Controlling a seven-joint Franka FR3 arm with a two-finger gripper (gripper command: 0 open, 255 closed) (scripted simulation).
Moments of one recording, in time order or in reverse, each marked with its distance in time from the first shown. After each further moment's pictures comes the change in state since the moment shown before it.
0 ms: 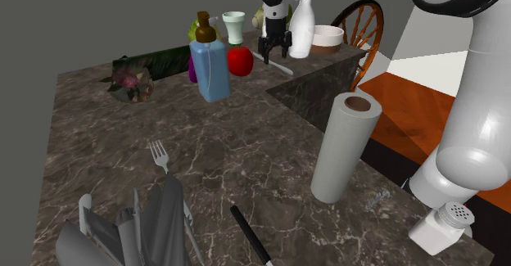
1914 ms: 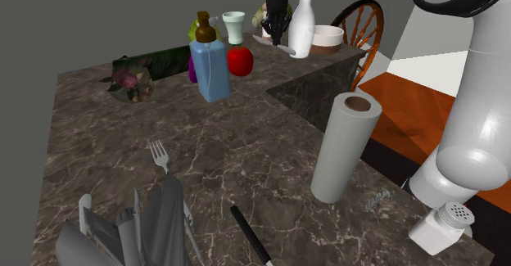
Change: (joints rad) arm 0.000 -0.002 0.000 0.199 0.000 -0.201 0.001
